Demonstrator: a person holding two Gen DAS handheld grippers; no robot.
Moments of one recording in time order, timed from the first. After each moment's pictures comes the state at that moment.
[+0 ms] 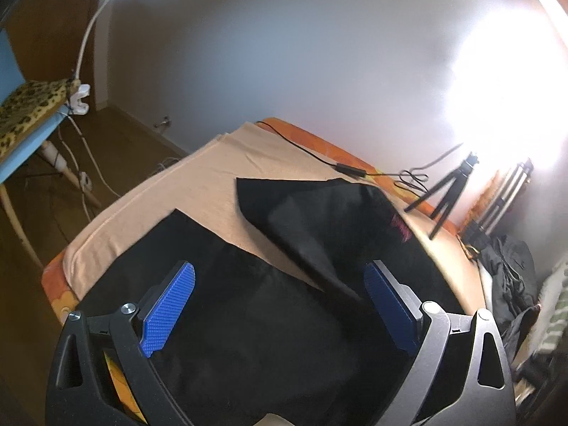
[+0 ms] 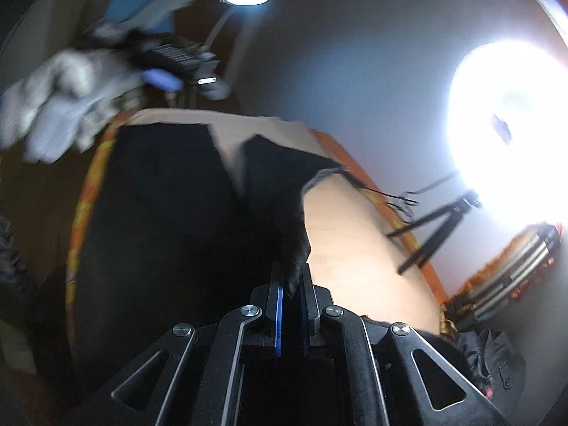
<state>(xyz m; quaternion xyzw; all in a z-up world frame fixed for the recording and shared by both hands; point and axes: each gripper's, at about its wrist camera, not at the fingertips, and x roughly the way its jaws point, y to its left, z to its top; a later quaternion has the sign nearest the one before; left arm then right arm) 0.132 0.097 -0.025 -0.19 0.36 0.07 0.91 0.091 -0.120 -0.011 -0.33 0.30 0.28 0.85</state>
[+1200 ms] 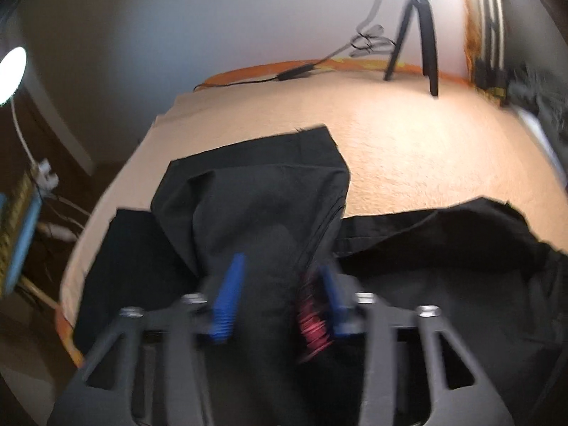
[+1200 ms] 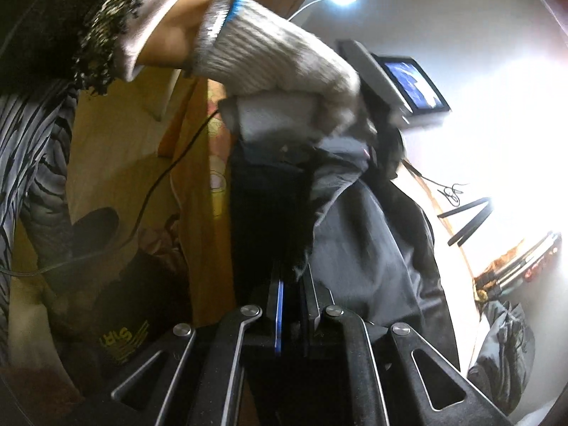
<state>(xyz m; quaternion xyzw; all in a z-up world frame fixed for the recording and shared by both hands) 0.164 -0.015 -0.095 0.04 0.45 0.05 0.89 -0.049 -0.099 -0.096 -0.38 0.29 0.29 0.83</state>
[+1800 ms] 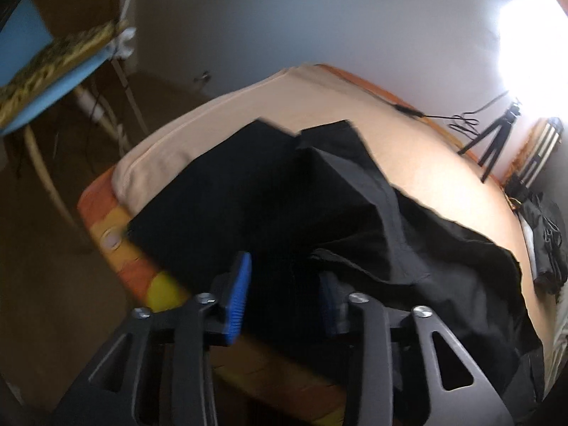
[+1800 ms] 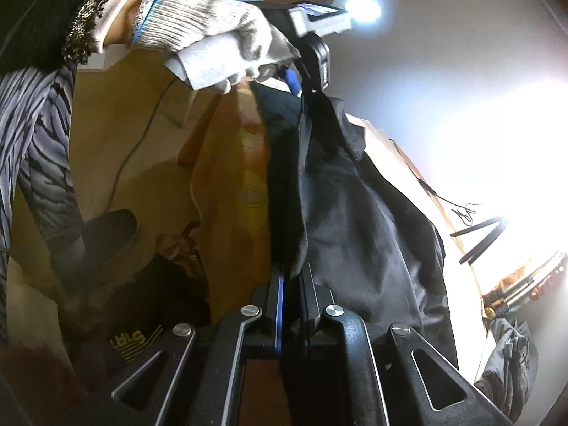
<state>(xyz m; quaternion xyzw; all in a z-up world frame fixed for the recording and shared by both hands) 0.062 0.148 -0.106 -0.18 0.43 0.12 0.88 -0.078 -0.080 -0.101 -0.40 0.27 0.33 0.81</state>
